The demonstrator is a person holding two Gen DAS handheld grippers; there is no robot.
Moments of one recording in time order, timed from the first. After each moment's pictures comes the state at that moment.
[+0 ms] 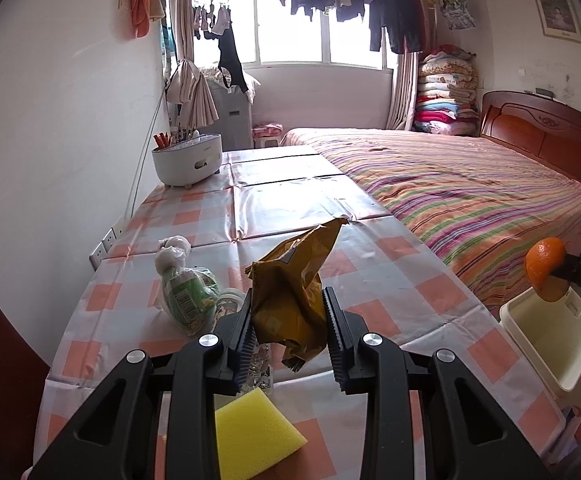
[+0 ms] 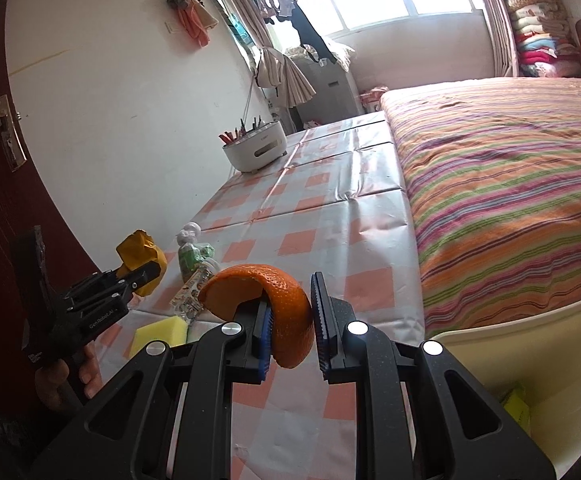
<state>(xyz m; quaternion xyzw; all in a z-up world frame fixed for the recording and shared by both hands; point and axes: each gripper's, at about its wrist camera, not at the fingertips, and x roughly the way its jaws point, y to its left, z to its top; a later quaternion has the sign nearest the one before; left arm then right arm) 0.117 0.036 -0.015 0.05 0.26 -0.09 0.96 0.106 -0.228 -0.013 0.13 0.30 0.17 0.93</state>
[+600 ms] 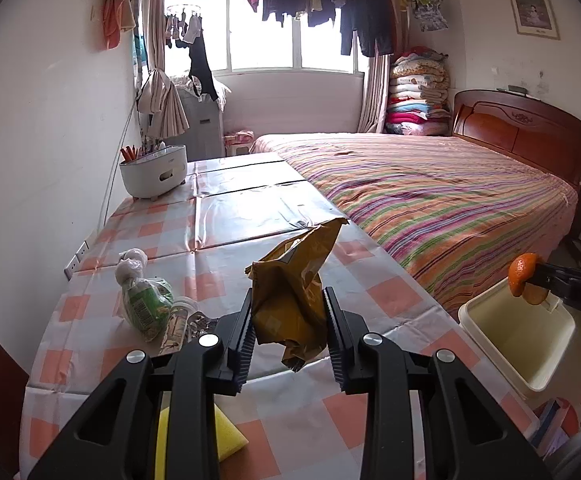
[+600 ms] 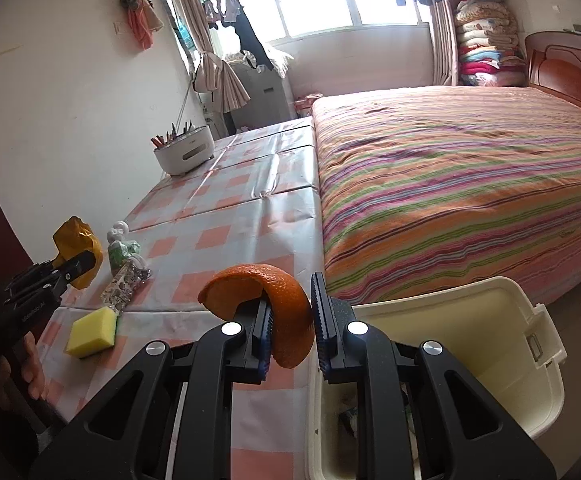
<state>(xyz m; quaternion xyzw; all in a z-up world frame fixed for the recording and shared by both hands) 0.102 0.001 -0.009 0.06 0.25 -0.14 0.96 0.077 -0.265 -0.020 0.10 0.30 0.04 0.95</state>
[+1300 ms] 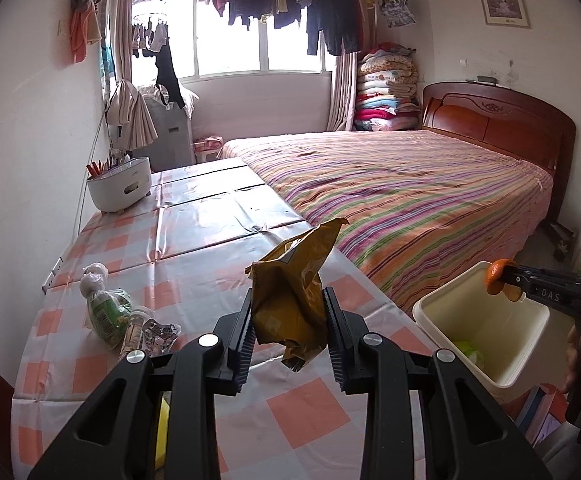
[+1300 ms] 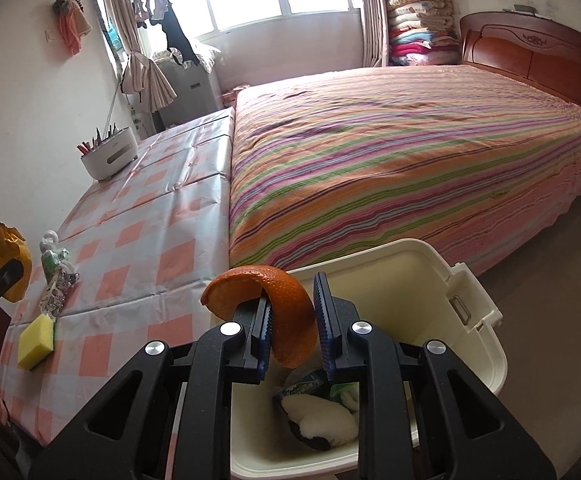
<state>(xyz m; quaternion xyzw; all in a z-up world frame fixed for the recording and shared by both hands) 0.083 -0.036 -0.004 0.07 0.25 -0.19 0.95 0.063 -0.312 -0.040 0.11 0.33 -0.08 0.93</state>
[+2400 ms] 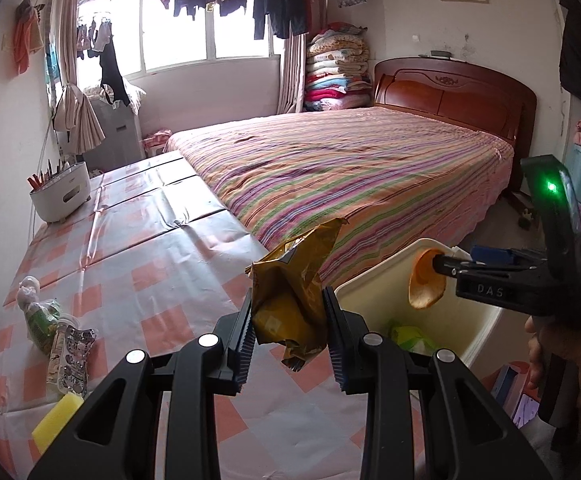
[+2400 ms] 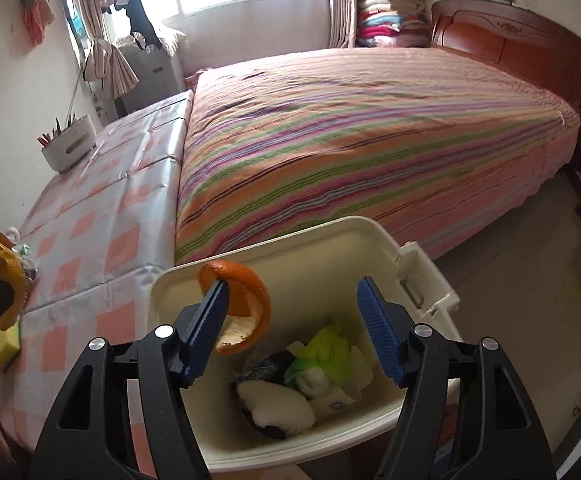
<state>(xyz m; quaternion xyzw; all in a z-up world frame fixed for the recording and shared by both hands) 0.068 -0.110 -0.016 0.11 0.27 -0.26 0.92 0.053 -0.343 -0.046 0.12 0.36 -0.13 0.91</state>
